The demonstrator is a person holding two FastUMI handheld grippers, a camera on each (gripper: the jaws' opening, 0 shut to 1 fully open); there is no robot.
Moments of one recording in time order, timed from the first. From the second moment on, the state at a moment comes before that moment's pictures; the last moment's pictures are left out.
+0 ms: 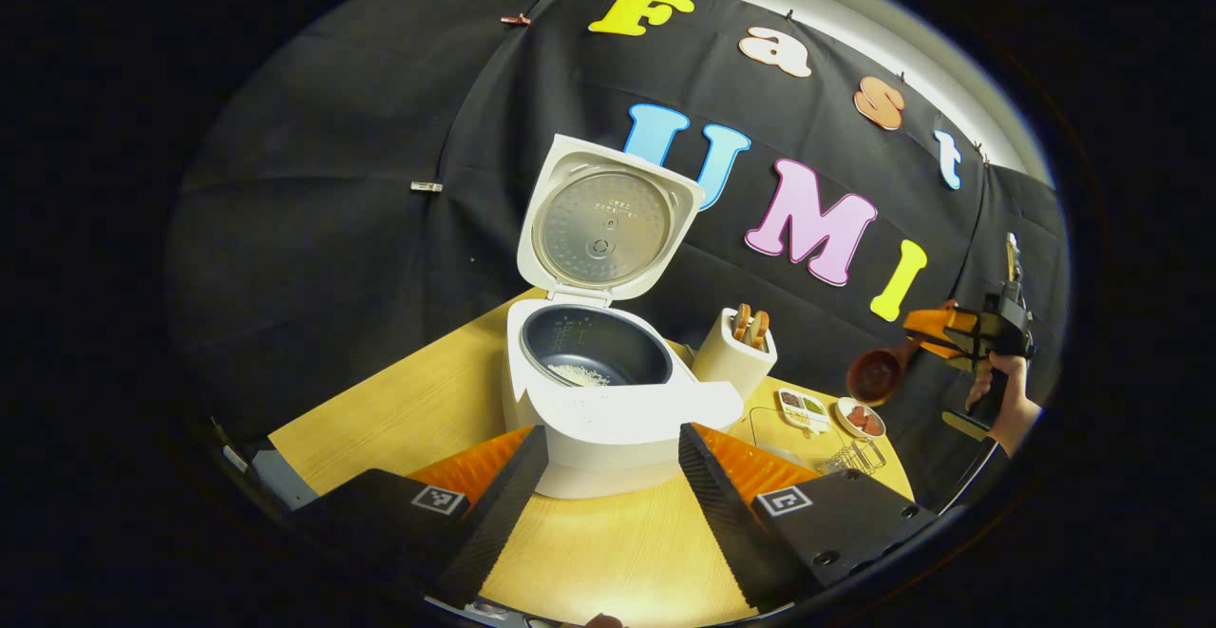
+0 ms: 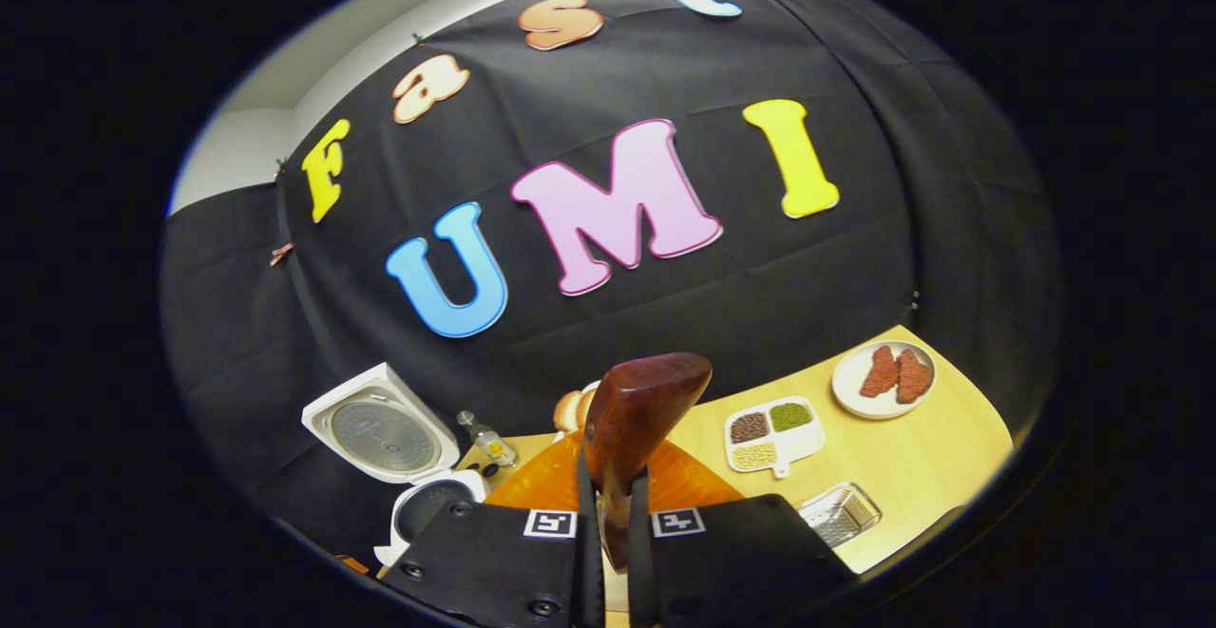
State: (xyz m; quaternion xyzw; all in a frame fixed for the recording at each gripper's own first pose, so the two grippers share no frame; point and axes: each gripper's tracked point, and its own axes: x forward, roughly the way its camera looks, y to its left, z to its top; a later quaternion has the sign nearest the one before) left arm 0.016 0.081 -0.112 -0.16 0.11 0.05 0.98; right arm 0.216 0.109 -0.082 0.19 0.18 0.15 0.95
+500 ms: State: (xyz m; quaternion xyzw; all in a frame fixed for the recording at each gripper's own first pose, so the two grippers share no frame) left arm 0.031 0.018 -0.097 -0.14 0.11 0.08 0.98; right arm 0.255 -0.025 -0.161 0.20 0.23 0.08 0.95
